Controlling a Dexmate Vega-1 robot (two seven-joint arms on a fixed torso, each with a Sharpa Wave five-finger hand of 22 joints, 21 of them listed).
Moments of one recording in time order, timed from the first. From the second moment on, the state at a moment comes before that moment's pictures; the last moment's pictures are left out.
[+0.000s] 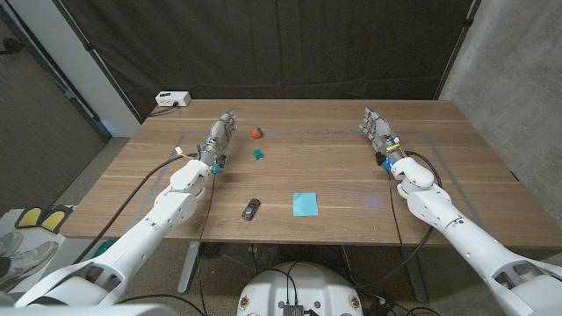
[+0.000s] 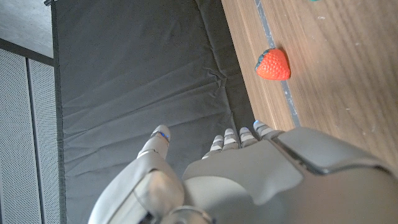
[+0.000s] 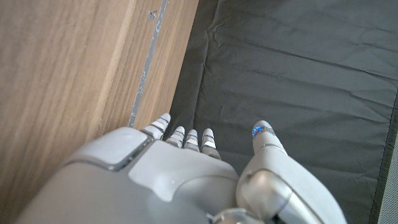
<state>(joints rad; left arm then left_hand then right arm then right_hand) 0.83 0.51 0.37 -1.30 -0.64 -0.28 -0.03 0.16 0.13 0.54 -0.04 0.17 -0.17 -0.05 0.17 0.17 -0.16 -0.02 0.19 0.17 -0.18 0.01 0.19 0.17 -0.15 0.04 0.23 0.19 -0.84 -0.51 -0.37 -1.29 0.65 0.30 0.04 0.27 0.14 0.38 -0.11 0.17 -0.05 -0.03 0.19 0.18 -0.13 -0.01 0.19 0.18 -0.11 0.06 0.21 0.19 -0.03 0.10 0.20 0.17</state>
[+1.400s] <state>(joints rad) 0.81 0.51 0.39 -1.25 -0.67 -0.29 -0.12 0.16 0.13 0.55 -0.06 0.17 -0.06 -0.06 0.21 0.17 -0.03 0.05 0.22 0.18 -0.03 0.12 0.19 0.17 0.00 0.20 0.28 0.20 -0.88 -0.62 -0.42 -1.48 0.38 0.23 -0.14 0.30 0.15 0.41 -0.14 0.17 0.13 -0.03 0.23 0.18 0.09 0.07 0.22 0.19 0.06 0.08 0.24 0.20 0.16 0.14 0.23 0.18</state>
